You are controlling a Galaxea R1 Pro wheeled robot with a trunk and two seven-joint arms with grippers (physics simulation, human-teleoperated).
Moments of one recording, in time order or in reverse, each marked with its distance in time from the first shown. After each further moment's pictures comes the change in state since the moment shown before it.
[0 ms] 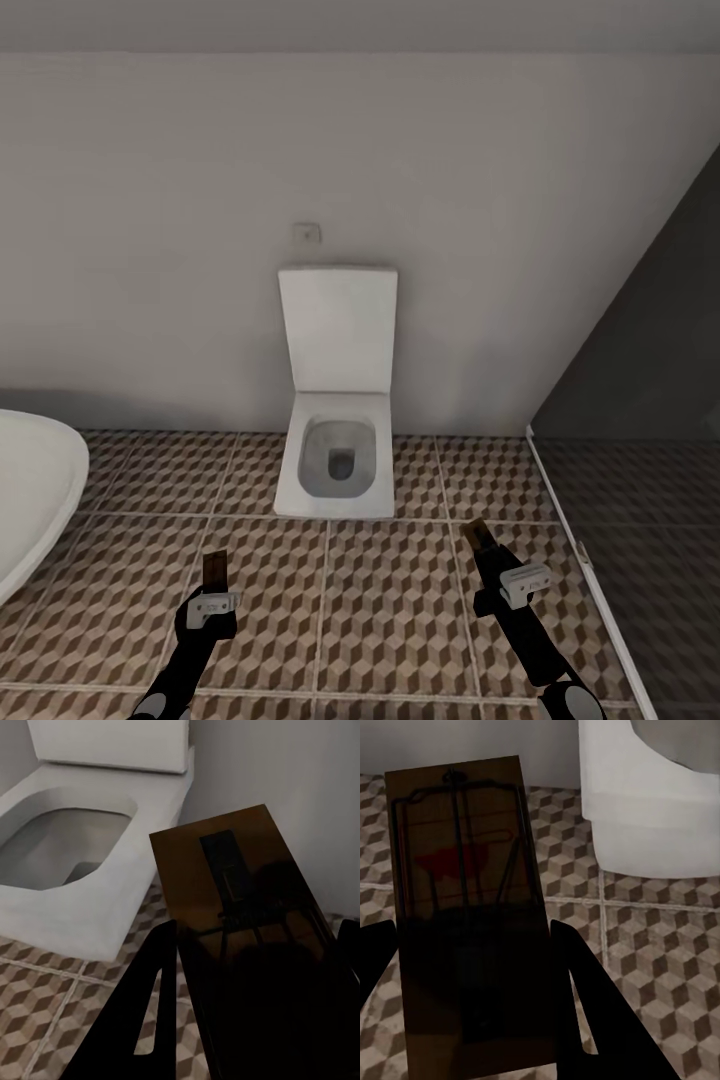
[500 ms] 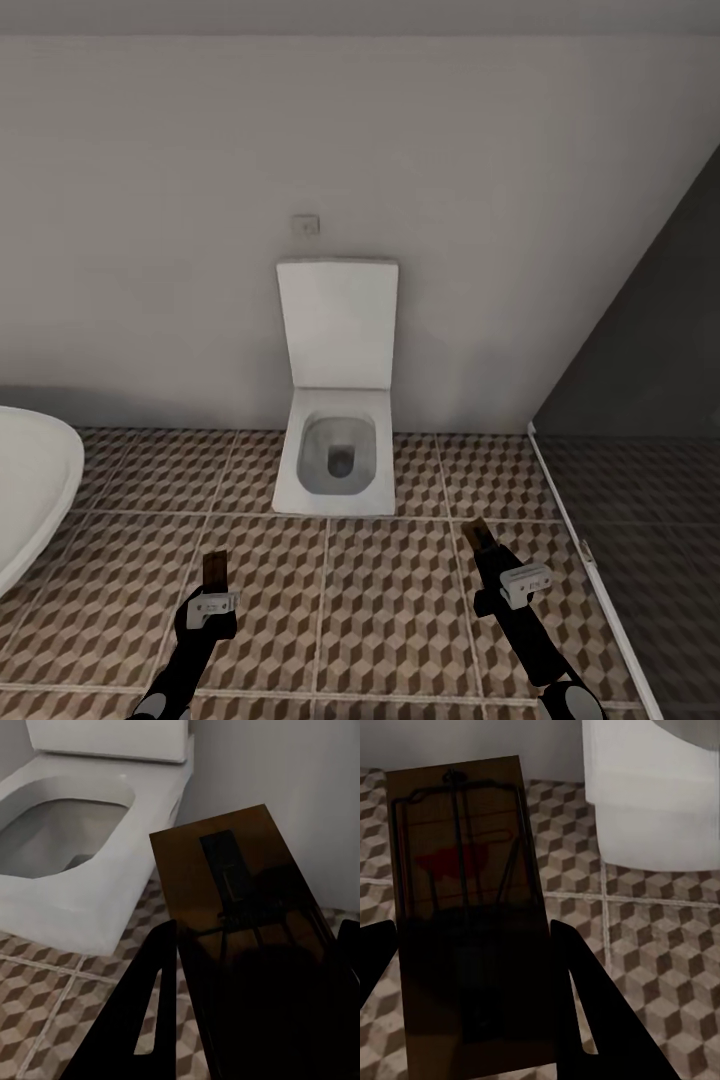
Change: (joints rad) left arm 0.000 0.000 0.000 0.001 0.000 0.000 0.000; right arm 0.000 0.000 -0.001 0.000 0.000 0.000 0.000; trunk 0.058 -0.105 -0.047
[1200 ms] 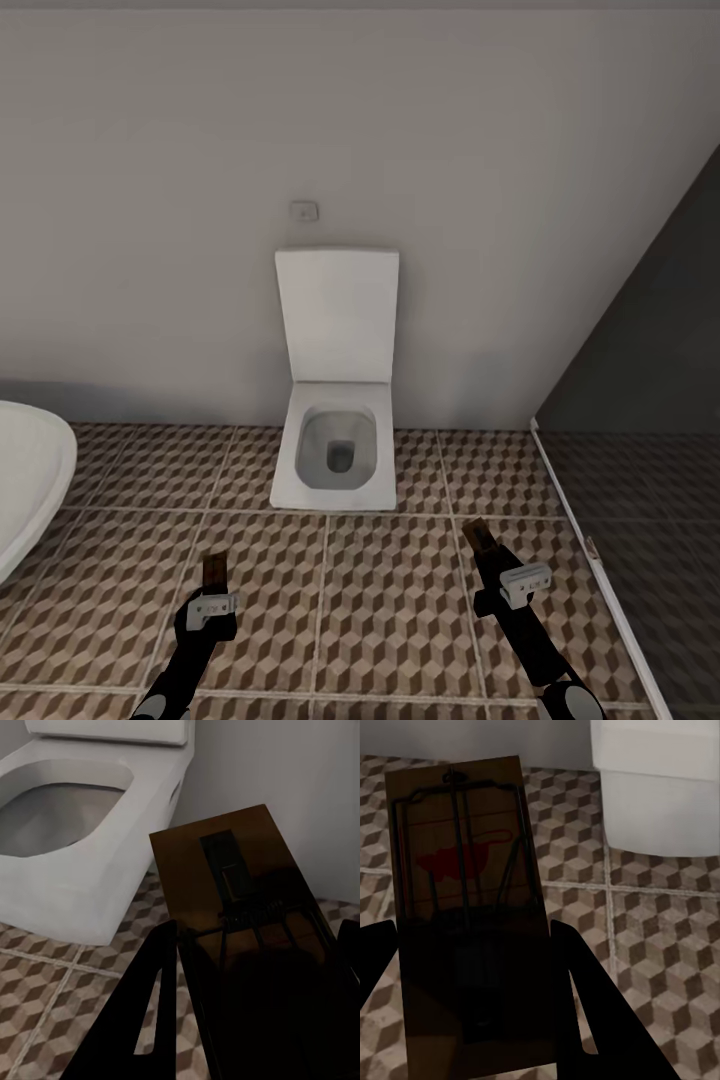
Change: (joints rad) left arm 0.000 -0.001 0.000 0.007 0.000 0.000 0.000; right arm 0.000 0.000 0.001 0.000 0.000 0.001 0.000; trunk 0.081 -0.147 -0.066
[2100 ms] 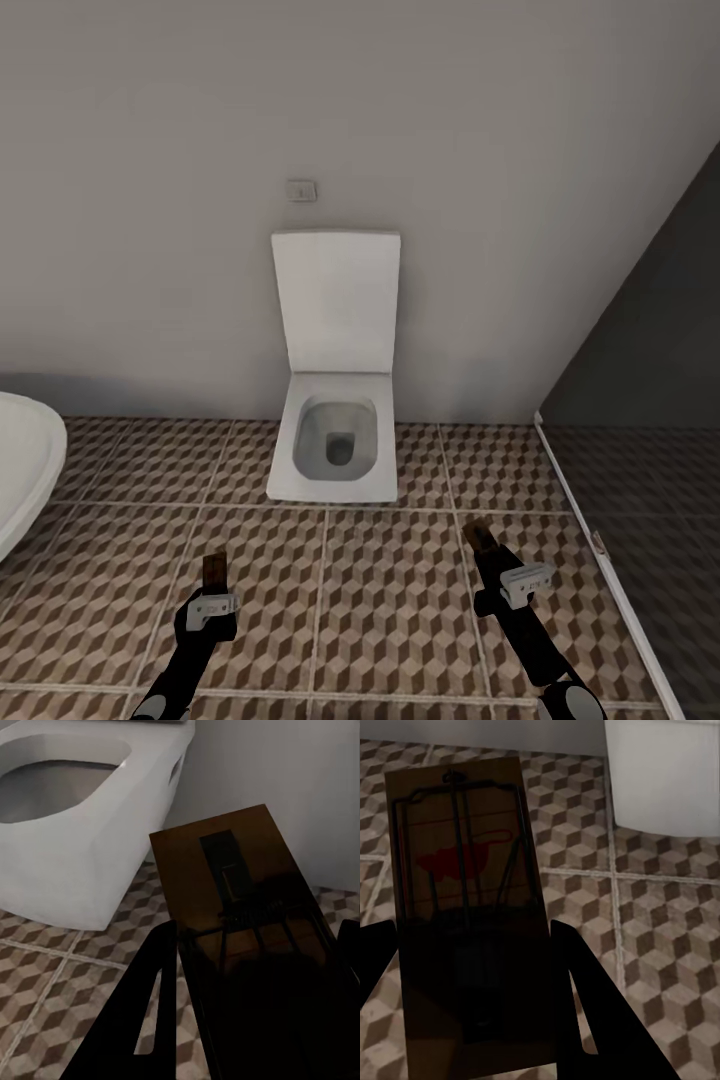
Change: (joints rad) left arm 0.000 0.000 0.000 0.001 0.000 0.000 0.000; right arm 0.000 -0.002 0.000 0.000 -0.001 -0.003 0.002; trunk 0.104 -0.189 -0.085
